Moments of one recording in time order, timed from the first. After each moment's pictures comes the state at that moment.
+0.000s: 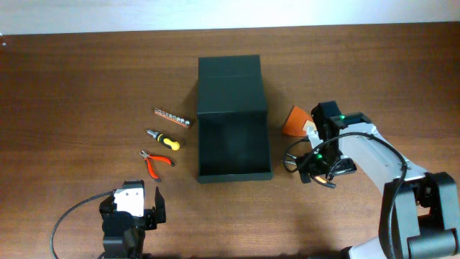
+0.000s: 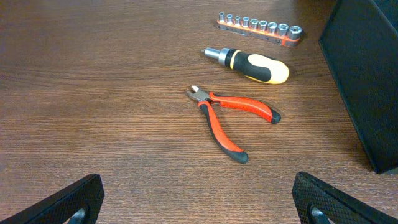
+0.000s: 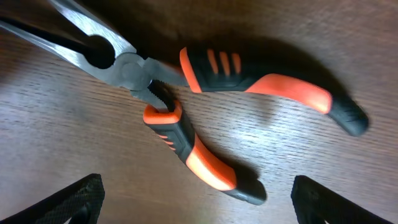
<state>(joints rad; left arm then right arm) -0.01 0.02 0.20 -0.74 -0.13 0.05 0.16 1.68 0.99 -1.00 -0.02 -0.03</state>
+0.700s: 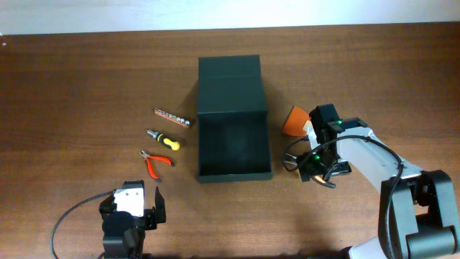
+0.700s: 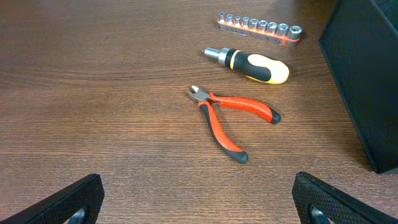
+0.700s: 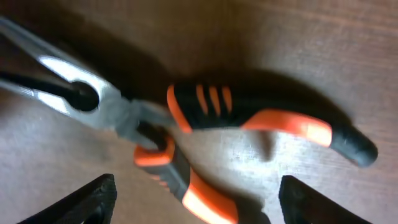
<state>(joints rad) -0.01 0.02 0.20 -0.74 -0.13 0.05 0.17 1.69 0.94 -0.88 0.00 0.03</state>
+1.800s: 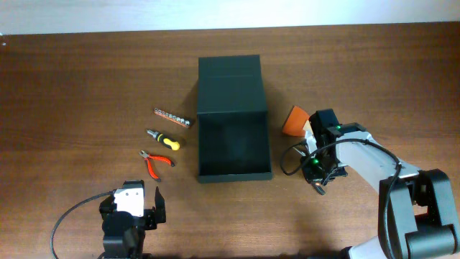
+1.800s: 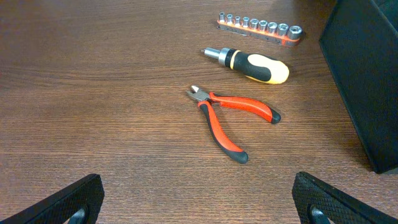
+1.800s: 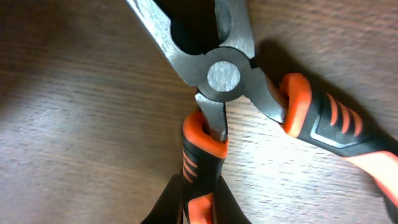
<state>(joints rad) -0.01 0.02 0.20 -0.74 -0.13 0.05 0.17 1.69 0.89 -0.85 -0.08 0.03</state>
